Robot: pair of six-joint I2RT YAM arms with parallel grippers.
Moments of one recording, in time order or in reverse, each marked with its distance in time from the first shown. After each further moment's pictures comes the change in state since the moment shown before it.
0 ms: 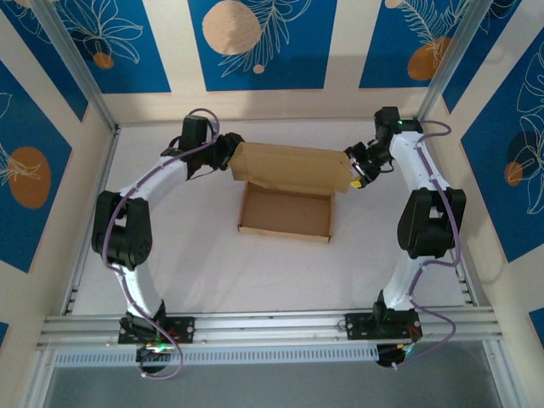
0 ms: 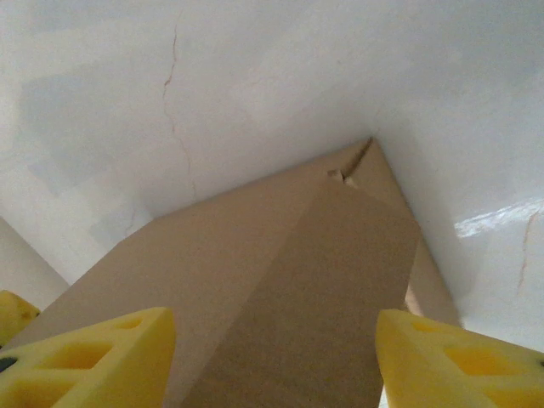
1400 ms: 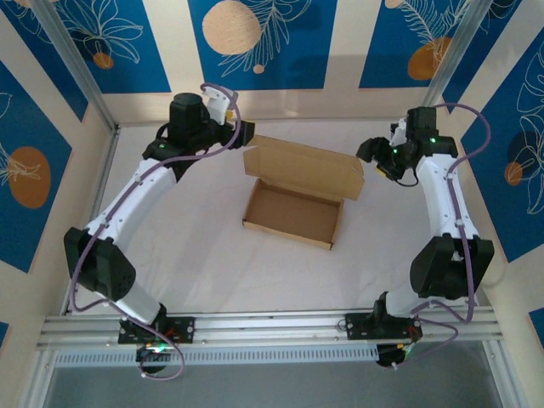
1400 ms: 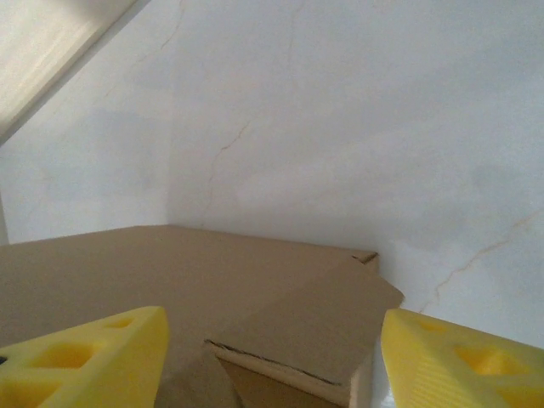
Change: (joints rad) left arm -0.090 -0.264 0.114 -0.087 -0.199 1.006; right arm -0.115 -0.368 -0.204 0.179 0.097 -0.354
